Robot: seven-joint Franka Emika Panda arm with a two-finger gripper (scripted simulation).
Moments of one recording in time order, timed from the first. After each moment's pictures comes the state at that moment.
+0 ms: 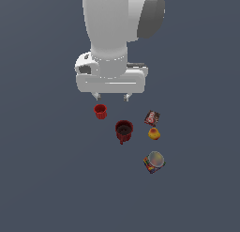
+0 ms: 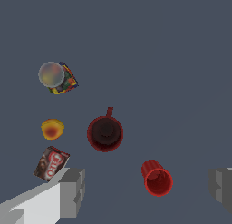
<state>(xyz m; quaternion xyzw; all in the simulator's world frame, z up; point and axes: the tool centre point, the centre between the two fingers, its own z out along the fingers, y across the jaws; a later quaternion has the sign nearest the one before) 0.005 -0.026 0.307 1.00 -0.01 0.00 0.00</state>
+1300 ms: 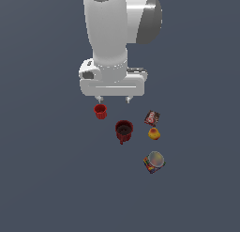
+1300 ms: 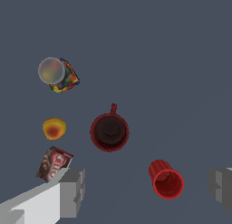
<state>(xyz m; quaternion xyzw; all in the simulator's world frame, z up) -0.003 -0.021 0.286 1.00 -0.02 0.00 -0.01</state>
